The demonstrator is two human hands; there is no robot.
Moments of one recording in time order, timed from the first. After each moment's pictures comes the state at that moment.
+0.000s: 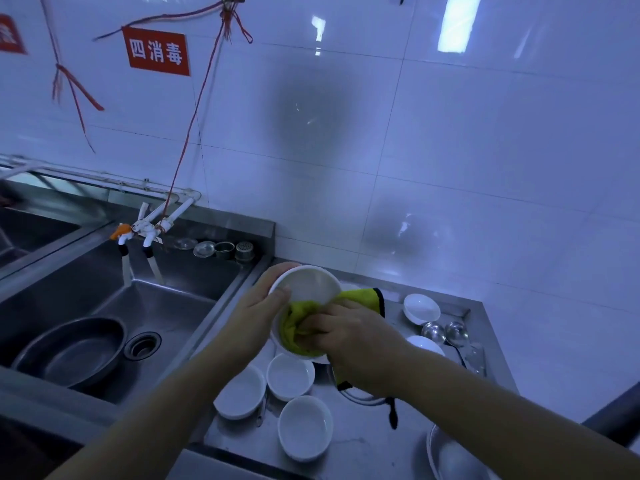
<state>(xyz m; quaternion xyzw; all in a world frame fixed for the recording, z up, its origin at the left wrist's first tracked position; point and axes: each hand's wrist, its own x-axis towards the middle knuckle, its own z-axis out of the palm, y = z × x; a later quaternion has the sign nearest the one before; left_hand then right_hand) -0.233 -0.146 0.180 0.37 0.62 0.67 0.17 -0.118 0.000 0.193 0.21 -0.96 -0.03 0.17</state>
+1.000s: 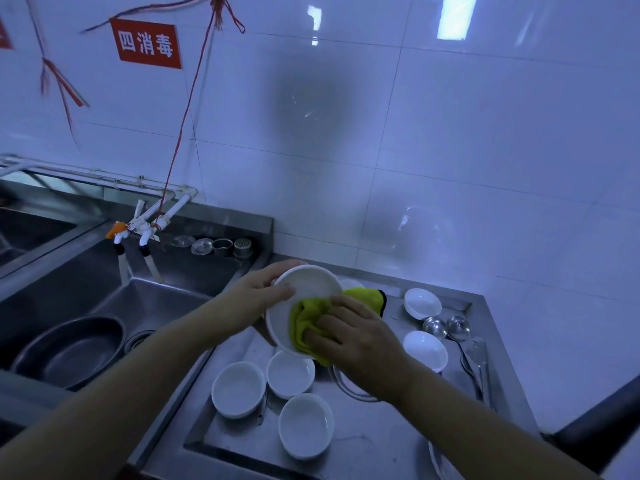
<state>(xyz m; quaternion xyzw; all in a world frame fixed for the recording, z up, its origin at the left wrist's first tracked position) -0.257 -0.145 0.206 0.38 0.67 0.55 0.33 -0.122 0.019 0.153 0.19 -0.90 -0.11 0.37</state>
